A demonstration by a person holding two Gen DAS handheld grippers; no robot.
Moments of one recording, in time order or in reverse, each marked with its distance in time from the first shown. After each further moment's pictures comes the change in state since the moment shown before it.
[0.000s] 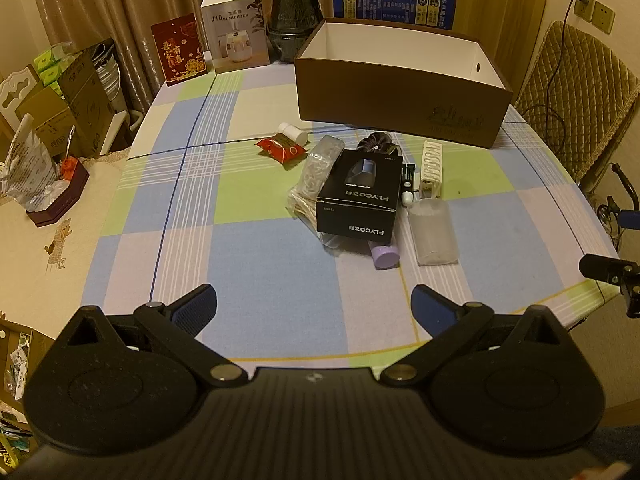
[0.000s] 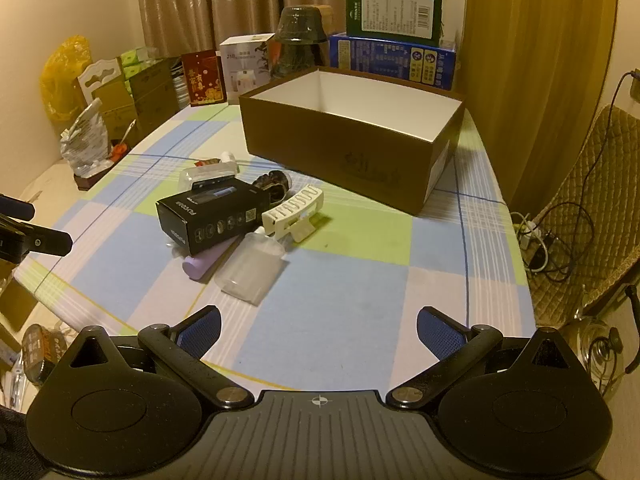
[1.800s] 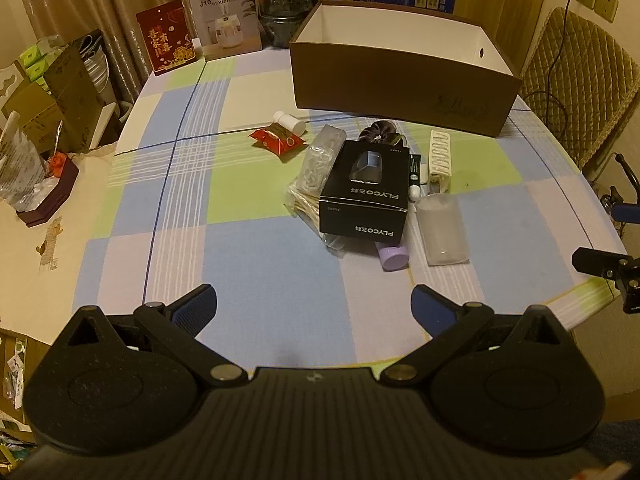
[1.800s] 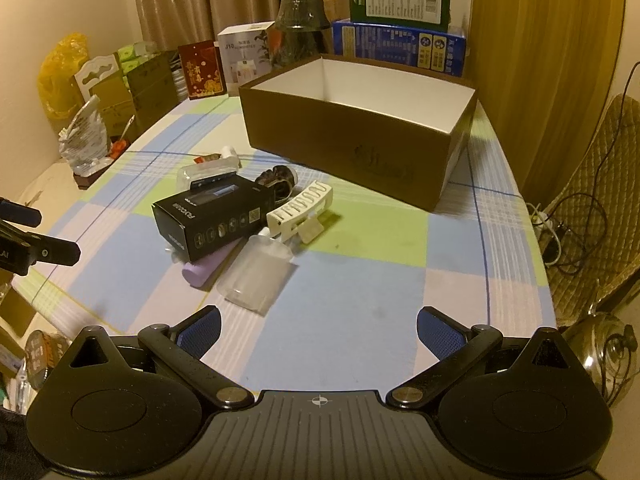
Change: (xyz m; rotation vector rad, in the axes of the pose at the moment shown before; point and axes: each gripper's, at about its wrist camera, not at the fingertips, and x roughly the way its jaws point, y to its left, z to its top) left arm 0.029 0.007 0.015 0.024 0.054 -0.021; right arm 0.031 0.002 0.015 0.021 0.041 0.024
